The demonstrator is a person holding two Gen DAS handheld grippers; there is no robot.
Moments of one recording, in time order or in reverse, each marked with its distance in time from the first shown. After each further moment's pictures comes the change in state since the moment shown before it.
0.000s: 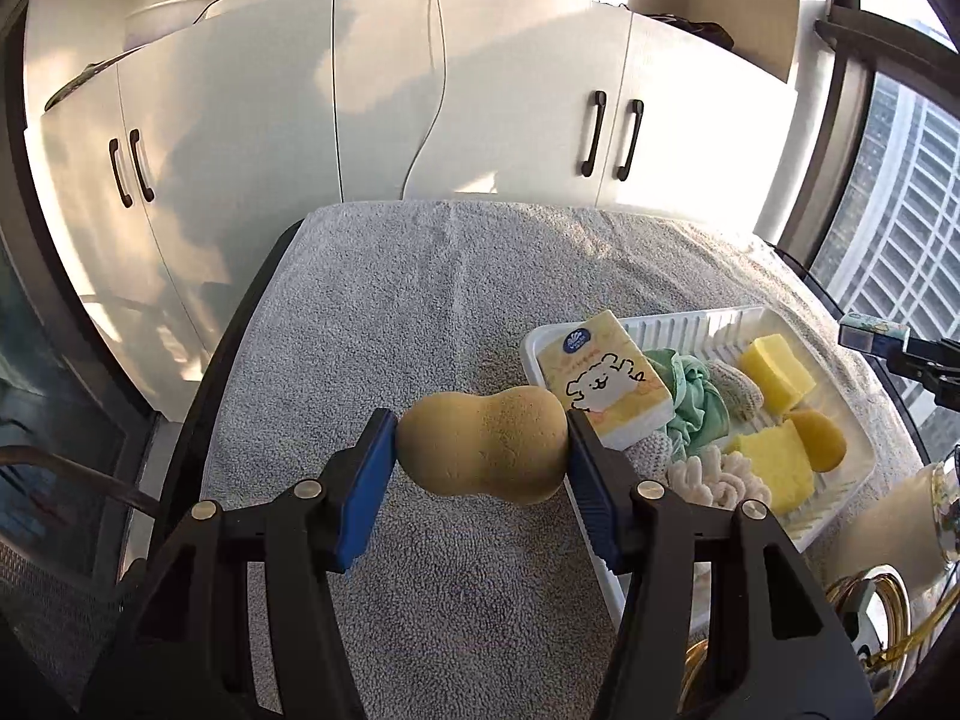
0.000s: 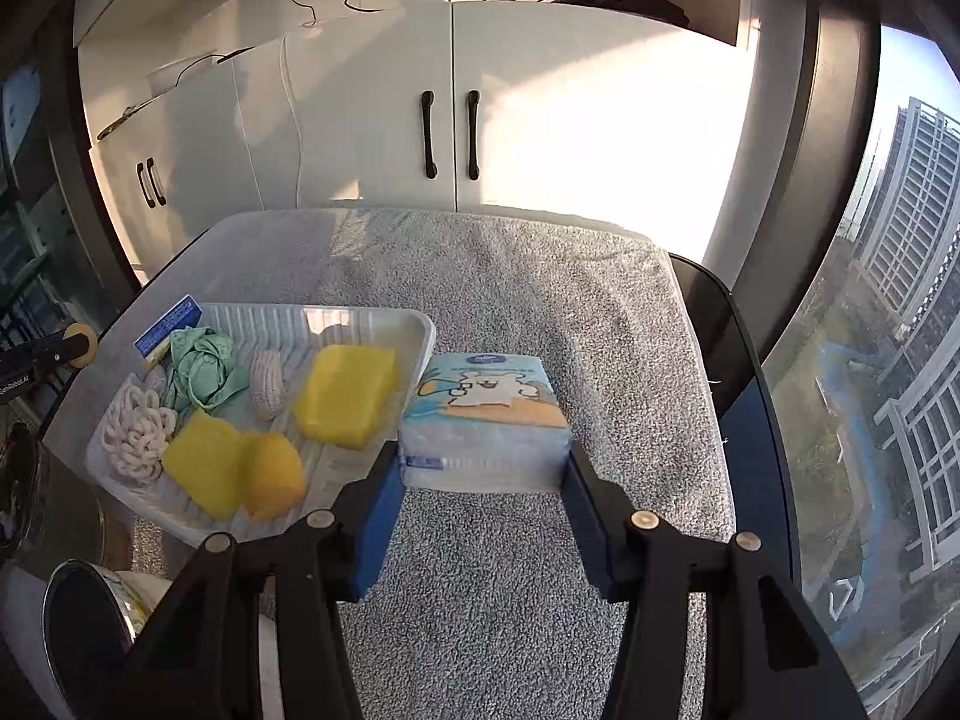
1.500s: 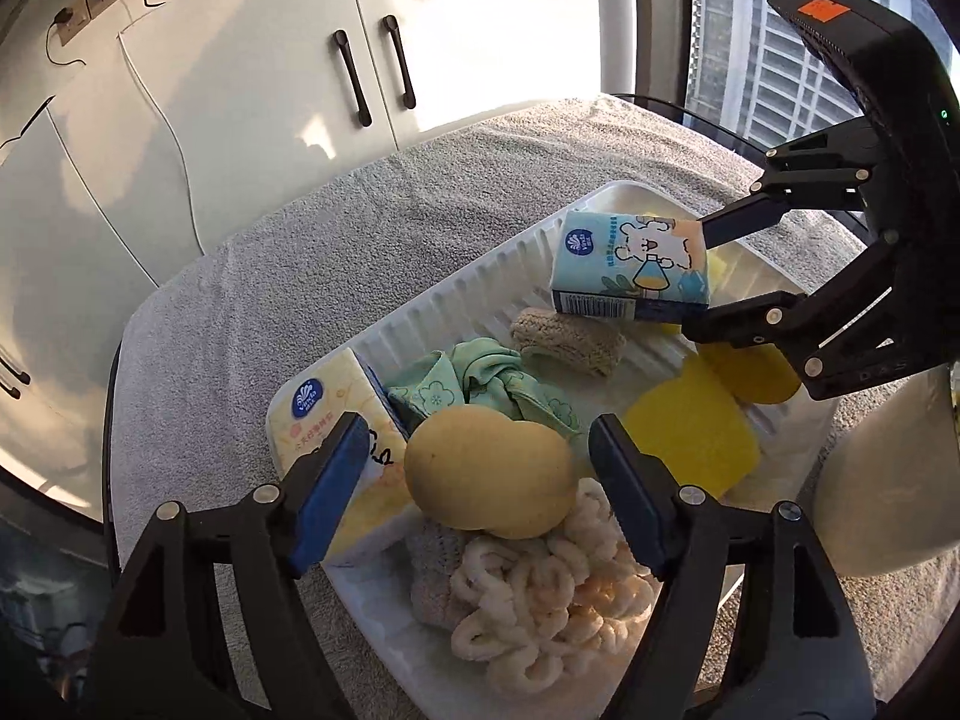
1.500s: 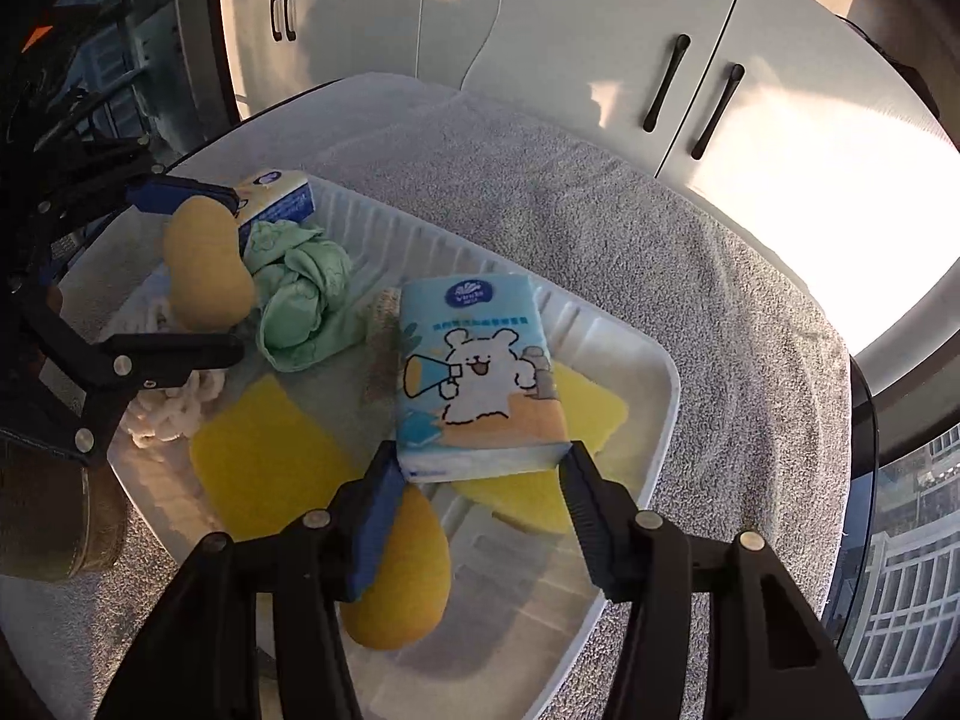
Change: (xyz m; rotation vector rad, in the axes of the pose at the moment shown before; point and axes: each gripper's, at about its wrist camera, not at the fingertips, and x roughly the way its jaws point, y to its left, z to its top) left arm 0.048 -0.119 0.013 0.455 0.157 -0.145; right arm 0.085 0.100 0.032 -0.373 0.209 0.147
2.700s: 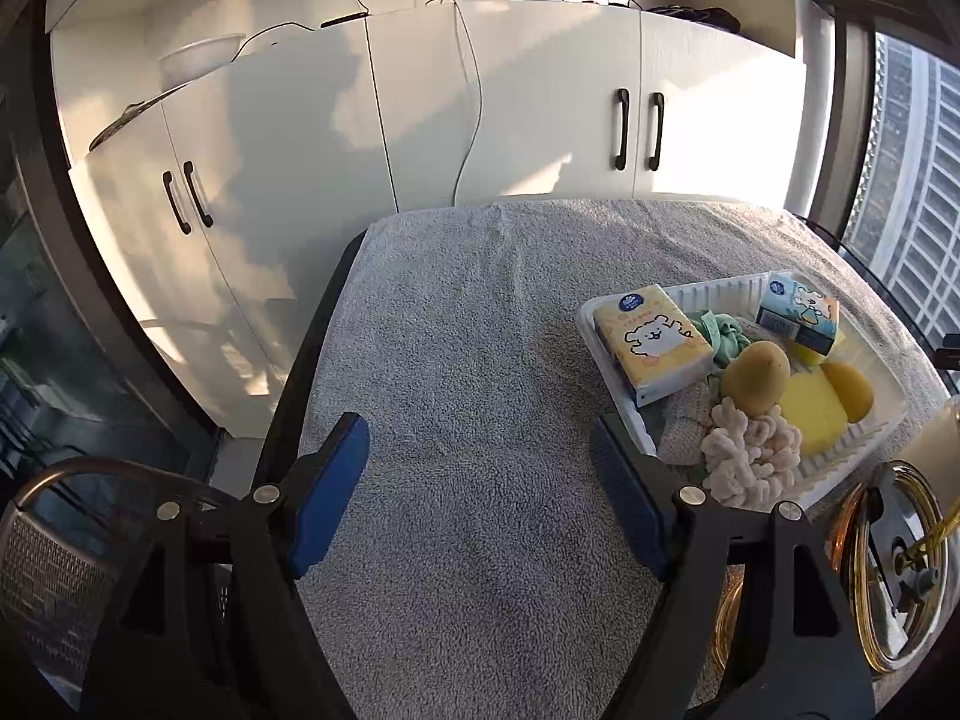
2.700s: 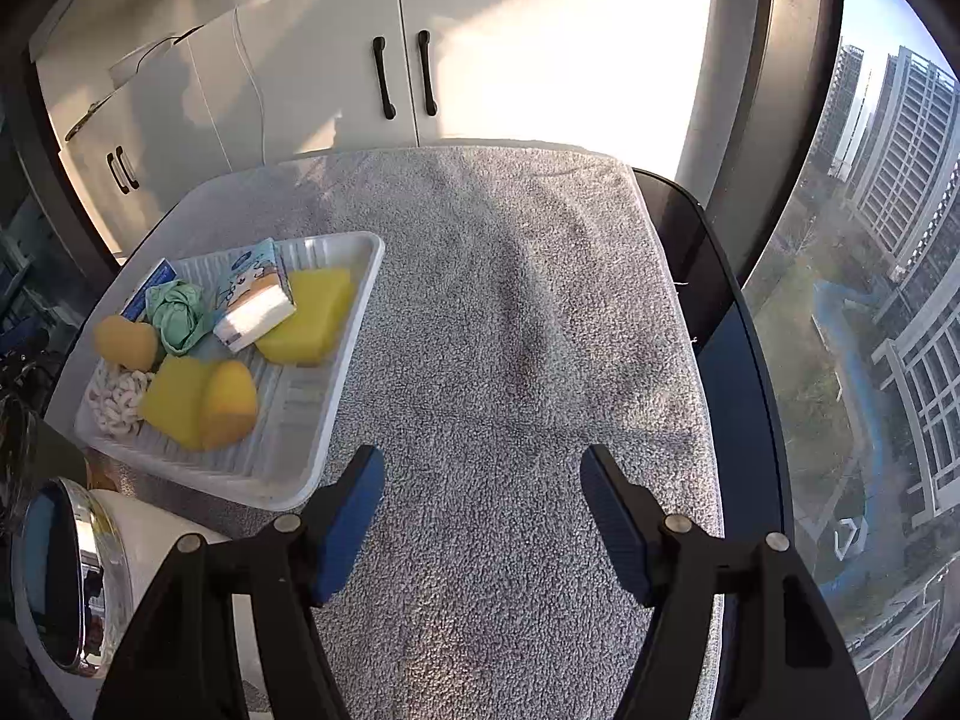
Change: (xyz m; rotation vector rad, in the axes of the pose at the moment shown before) left arm -0.097 0.082 -0.109 -0.420 -0.143 0.297; right arm -0.087 -0.086 -0.136 0.499 -0.088 -0.129
